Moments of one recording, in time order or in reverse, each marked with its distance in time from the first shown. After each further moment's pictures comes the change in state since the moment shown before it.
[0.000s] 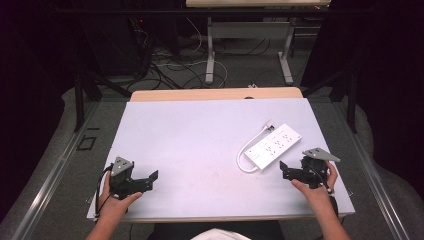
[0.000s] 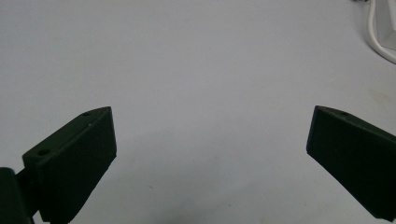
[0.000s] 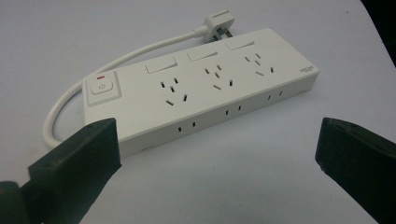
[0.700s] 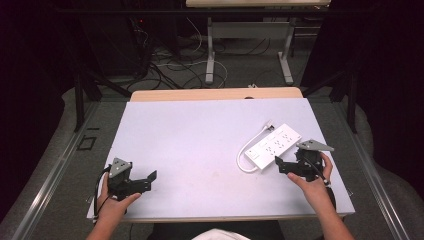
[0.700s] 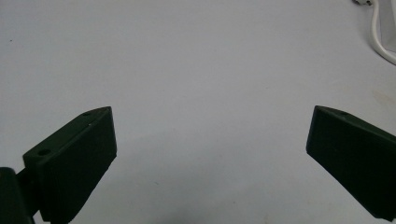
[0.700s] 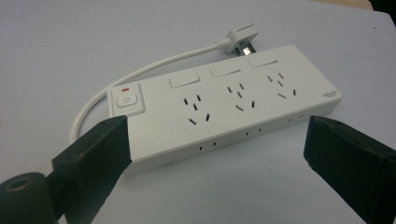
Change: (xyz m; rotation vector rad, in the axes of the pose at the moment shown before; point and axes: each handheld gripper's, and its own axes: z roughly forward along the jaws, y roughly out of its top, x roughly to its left) left arm 0.000 -0.002 -0.004 -0.013 0.012 -0.015; right arm 0.010 0.026 0.004 0.041 0.053 -0.051
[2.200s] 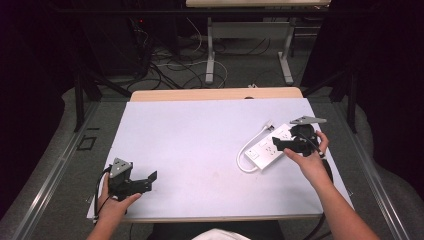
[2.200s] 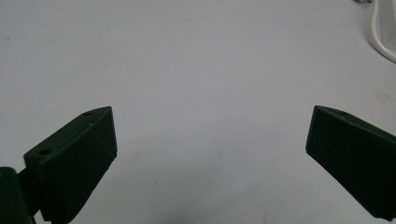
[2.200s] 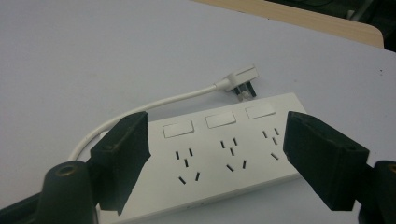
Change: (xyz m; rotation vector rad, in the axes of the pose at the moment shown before) left arm -0.001 -0.001 0.001 0.007 -0.001 0.001; right arm -0.009 0.060 0.023 0.062 0.034 -0.059
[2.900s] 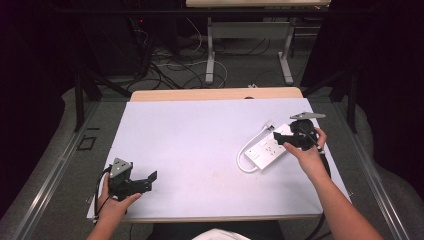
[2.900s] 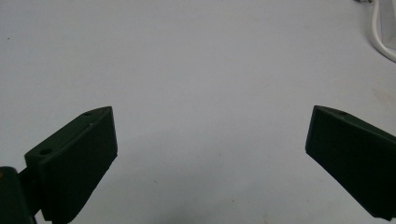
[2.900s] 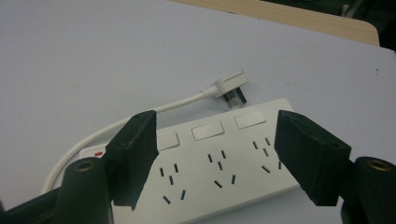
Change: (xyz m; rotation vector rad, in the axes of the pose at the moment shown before) left arm 0.000 0.000 0.000 -0.001 0.001 0.000; right arm -0.012 0.006 0.016 0.000 -0.018 0.035
